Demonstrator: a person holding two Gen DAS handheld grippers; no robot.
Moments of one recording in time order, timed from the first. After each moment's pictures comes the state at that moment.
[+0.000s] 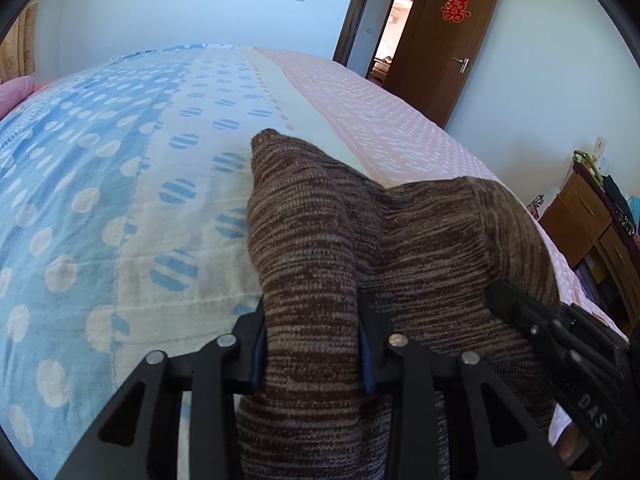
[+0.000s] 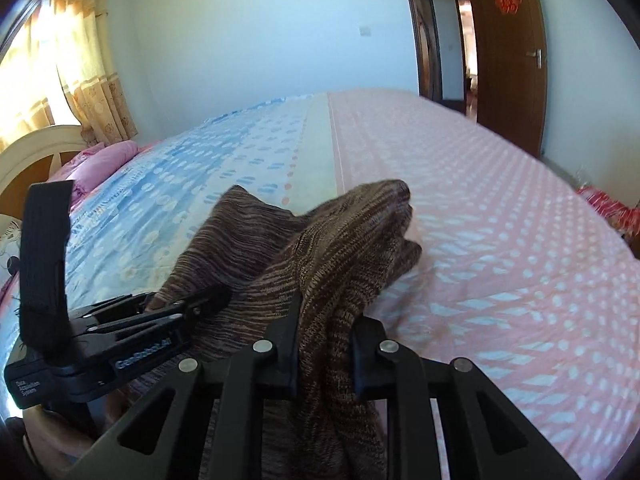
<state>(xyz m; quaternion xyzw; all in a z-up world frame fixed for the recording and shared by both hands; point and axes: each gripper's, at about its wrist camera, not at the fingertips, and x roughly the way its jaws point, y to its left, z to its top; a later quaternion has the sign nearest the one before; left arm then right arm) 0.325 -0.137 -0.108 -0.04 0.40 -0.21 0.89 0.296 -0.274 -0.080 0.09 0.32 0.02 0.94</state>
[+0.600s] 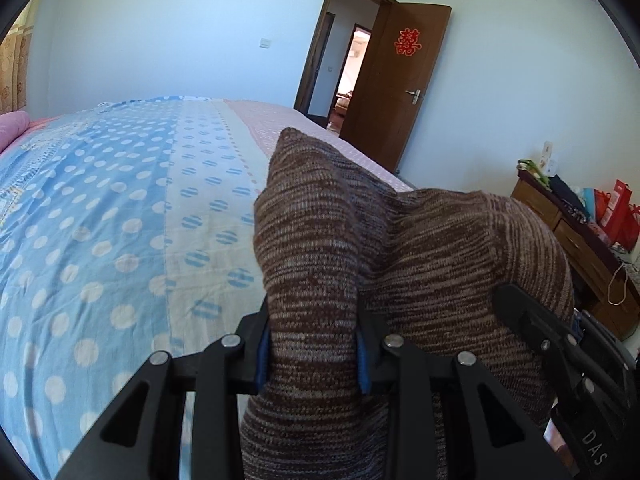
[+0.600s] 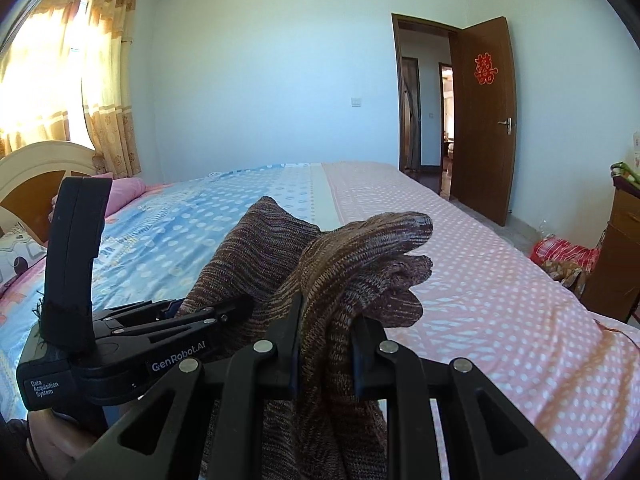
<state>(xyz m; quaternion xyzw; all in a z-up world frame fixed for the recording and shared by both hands) 0.202 -0.094 -0.031 -0.04 0.32 -0.27 0.91 0.134 -0.204 0.009 0.05 0.21 -0.04 0.98</state>
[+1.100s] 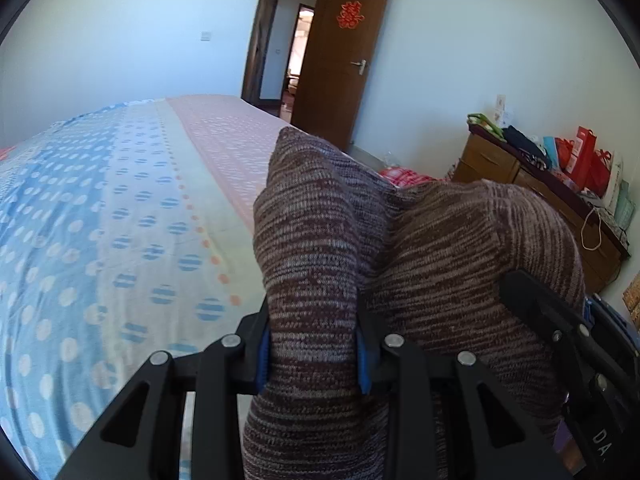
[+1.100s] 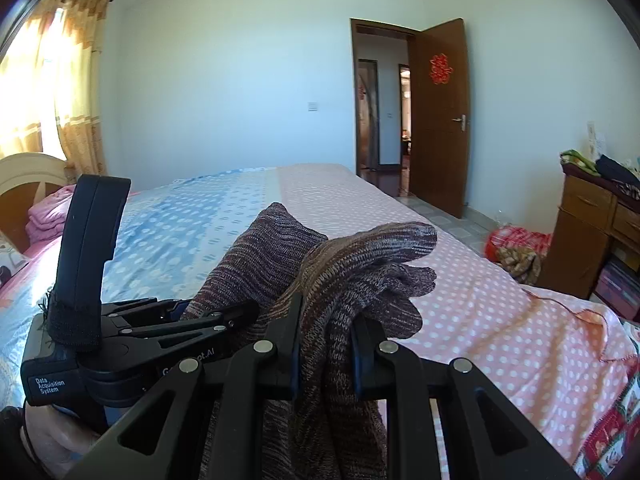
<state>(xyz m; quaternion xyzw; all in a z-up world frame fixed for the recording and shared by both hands) 0.145 -0.164 -0.026 0.01 0.33 -0.34 0.88 0.043 -0.257 0.014 0.06 0.21 -0.11 0.97</state>
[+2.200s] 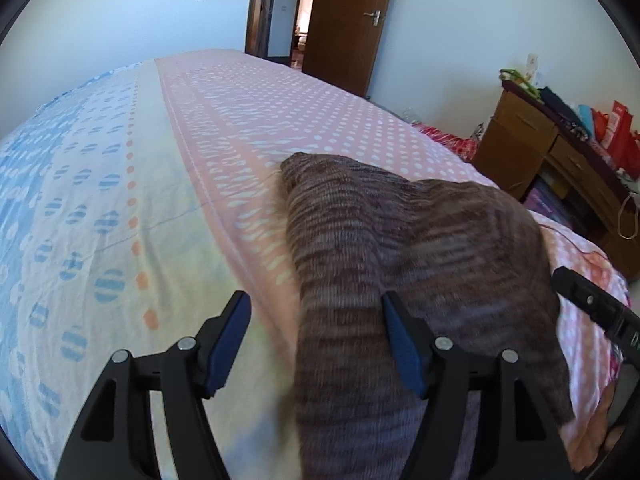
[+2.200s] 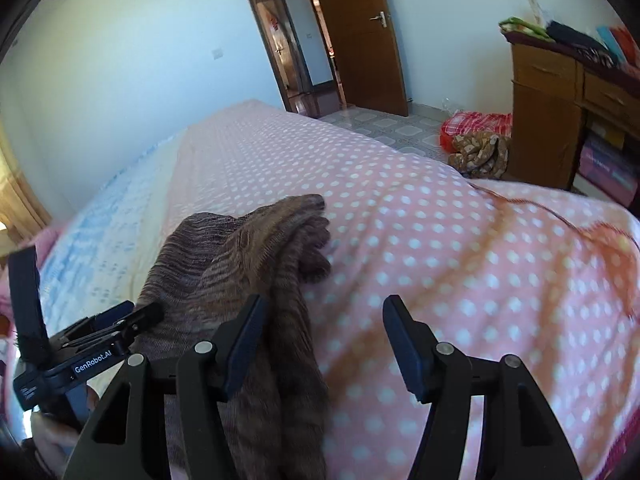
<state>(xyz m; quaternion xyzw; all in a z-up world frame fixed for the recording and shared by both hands) 0.192 -0.234 -0.081 0.05 0.40 -0.31 0.86 0.081 -0.438 -0.067 0.23 0.32 -0.18 0.90</state>
